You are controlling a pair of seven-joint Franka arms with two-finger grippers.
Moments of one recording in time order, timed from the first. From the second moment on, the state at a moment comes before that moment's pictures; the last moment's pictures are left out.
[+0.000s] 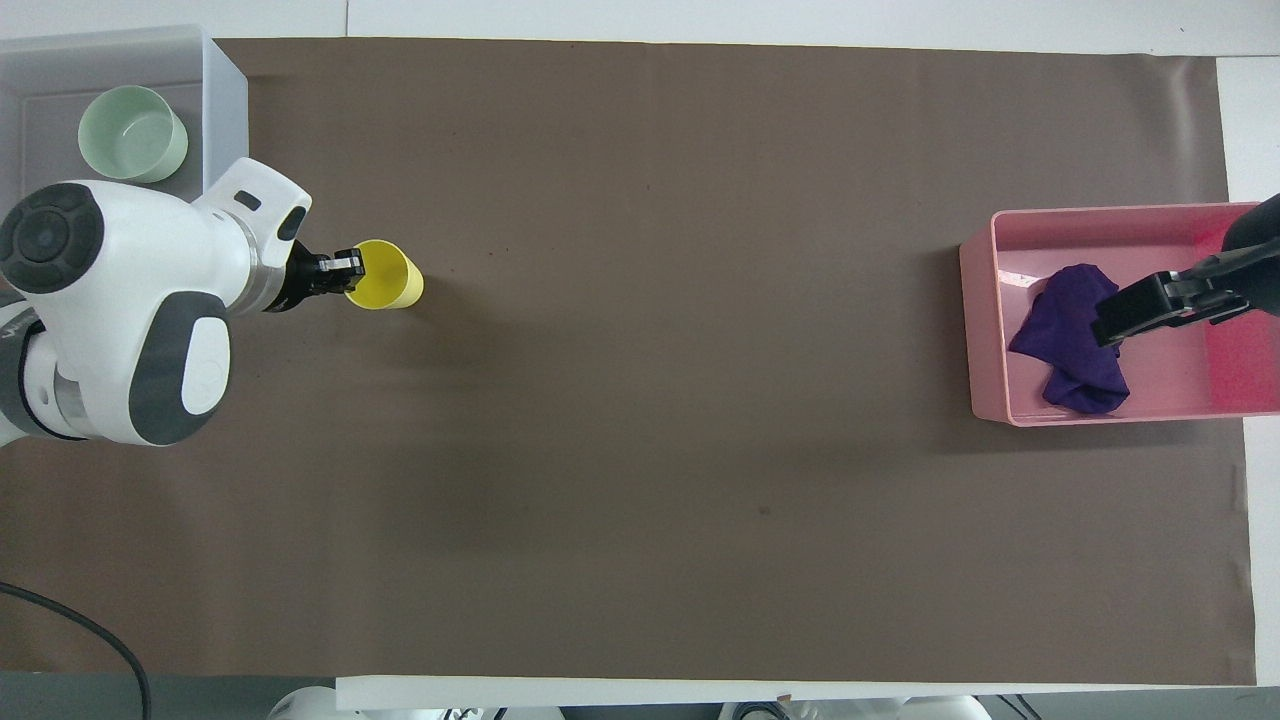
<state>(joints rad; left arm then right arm) -0.28 0.06 0.00 -2.06 -0.13 2.28 -0.35 0.10 -0.03 -0.10 -1.61 -0.02 1.41 -0.17</state>
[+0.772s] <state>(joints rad) 0.18 0.48 0.03 -1.35 -0.15 2.10 -0.21 0.09 -0.03 -0.10 -1.61 -0.02 1.41 -0.17</state>
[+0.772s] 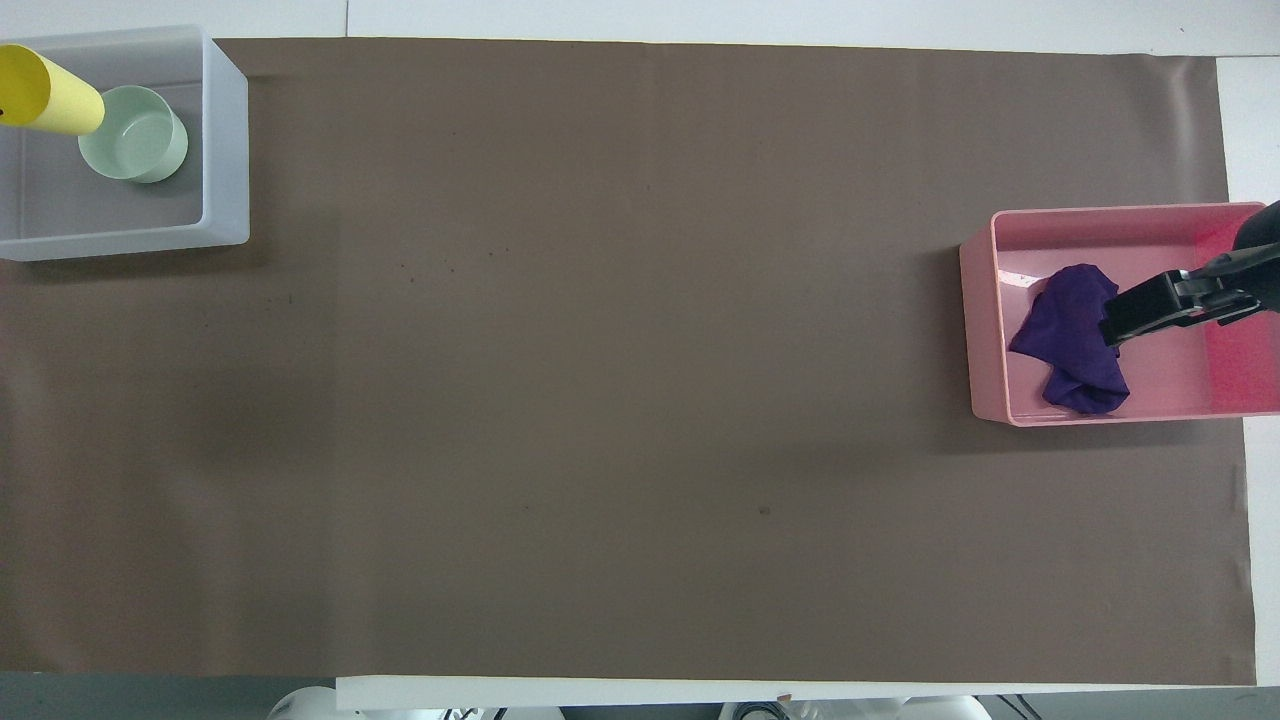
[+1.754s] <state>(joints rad) 0.12 0.50 0.01 -1.38 -0.05 2.10 -0.21 0.09 -0.05 -0.11 -1.63 -0.02 1.43 -0.17</state>
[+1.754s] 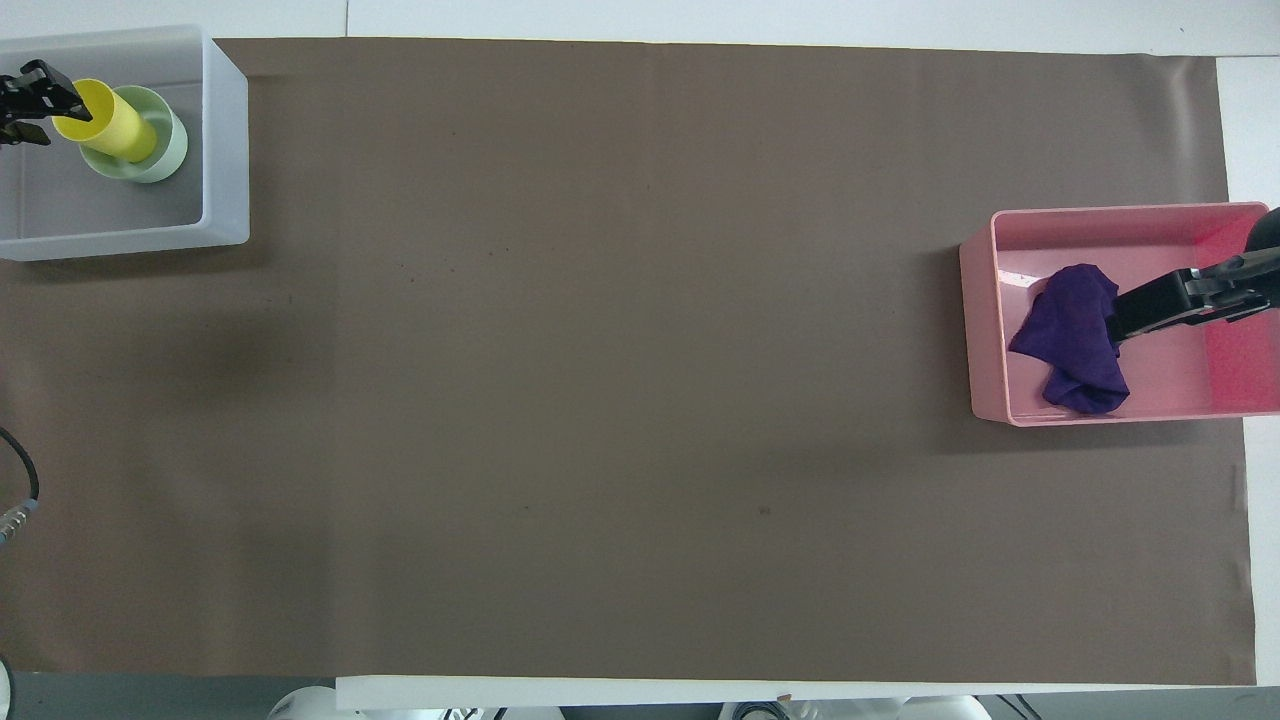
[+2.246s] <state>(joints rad) -0.06 0.04 0.00 -1.75 -0.05 1.77 -0.18 0.09 -0.05 -0.11 -1.64 -0.02 1.46 -0.16</state>
